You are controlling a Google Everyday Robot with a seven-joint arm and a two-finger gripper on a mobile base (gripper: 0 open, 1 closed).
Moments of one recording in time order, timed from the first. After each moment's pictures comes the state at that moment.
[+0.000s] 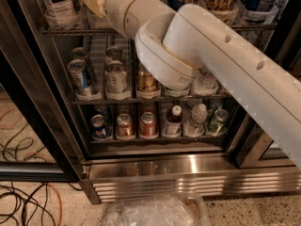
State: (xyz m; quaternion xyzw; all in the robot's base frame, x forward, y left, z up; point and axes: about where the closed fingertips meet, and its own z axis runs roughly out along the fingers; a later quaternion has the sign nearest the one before) arm 0.623 0.097 1.104 -0.28 0.57 0.17 0.75
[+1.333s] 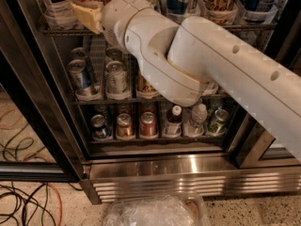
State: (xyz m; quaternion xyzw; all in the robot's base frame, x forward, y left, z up) arm 0.584 0.106 1.082 -0.31 0.58 0.20 0.73
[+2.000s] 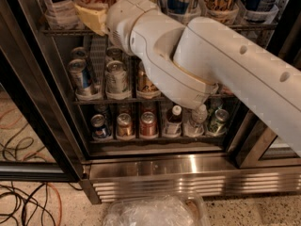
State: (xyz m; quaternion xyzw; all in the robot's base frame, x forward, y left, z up) arm 0.579 0.099 1.078 -0.31 0.59 0.20 0.72
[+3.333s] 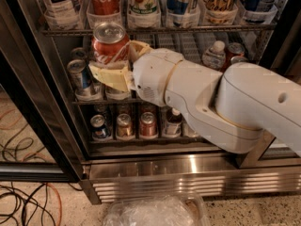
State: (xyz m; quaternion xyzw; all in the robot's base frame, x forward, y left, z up) arm 0.496 0.072 1.007 -0.38 0.60 0.26 0.66
